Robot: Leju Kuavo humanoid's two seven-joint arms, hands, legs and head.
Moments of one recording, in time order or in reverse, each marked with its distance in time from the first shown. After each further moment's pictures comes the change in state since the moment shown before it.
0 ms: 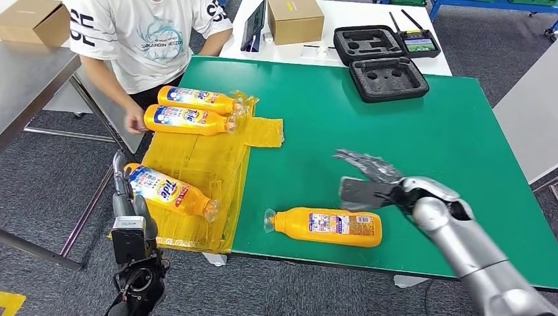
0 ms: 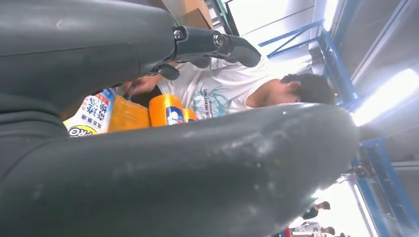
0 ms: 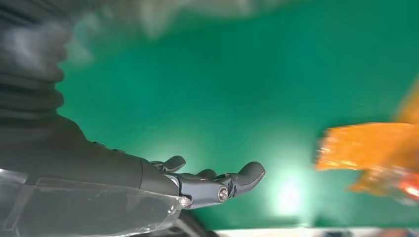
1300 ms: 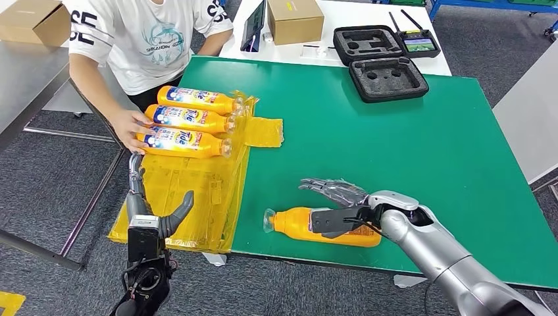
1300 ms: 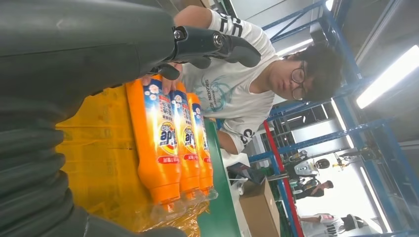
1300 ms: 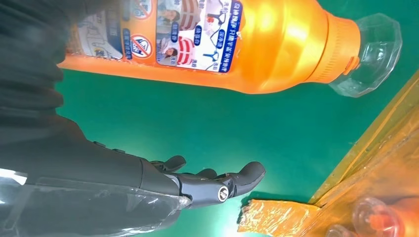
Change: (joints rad) left arm -0.030 0.002 -0.052 0.067 -0.003 0.001 0.000; right arm -0.046 0.082 0.245 0.133 0.013 -0.038 -0.116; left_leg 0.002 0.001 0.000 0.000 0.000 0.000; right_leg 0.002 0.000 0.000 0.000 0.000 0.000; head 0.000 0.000
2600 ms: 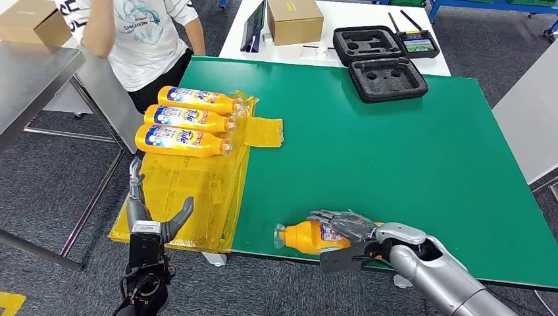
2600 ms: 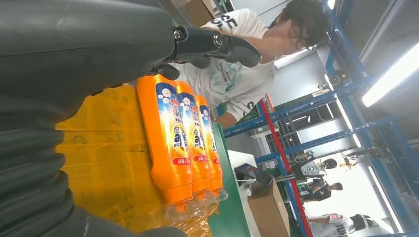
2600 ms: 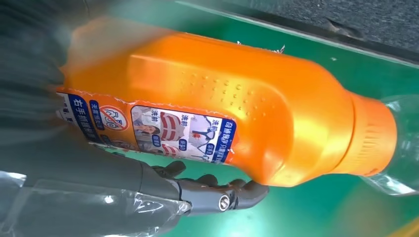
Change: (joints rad) left arm 0.029 -0.004 0.016 0.006 -0.031 -0.013 0.000; right arm 0.167 -0.107 0.021 -0.123 0.086 -0.008 0.014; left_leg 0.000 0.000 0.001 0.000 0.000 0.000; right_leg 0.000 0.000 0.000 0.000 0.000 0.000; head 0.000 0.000
